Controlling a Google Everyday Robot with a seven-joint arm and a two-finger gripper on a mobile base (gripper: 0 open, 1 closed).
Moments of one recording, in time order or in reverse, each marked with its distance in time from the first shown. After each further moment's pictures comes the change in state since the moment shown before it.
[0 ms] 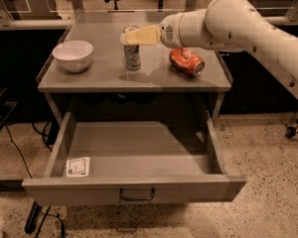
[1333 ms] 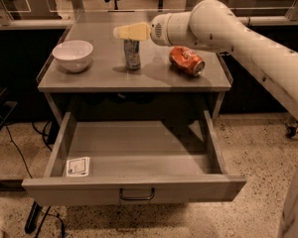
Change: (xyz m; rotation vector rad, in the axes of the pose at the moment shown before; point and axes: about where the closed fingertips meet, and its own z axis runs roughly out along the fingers) arm -0.009 -0.017 0.046 0.008 -0.053 0.074
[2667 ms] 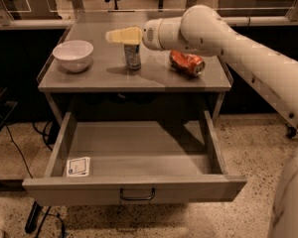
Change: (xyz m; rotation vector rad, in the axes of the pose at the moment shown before) arm 0.015 0.017 0.024 -0.043 0.019 0.039
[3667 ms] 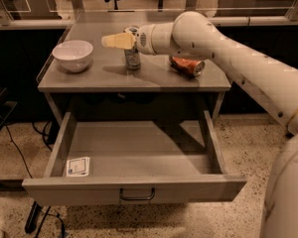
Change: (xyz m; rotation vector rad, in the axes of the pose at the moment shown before) arm 0.013 0.009 0.020 -0.028 0.011 0.021
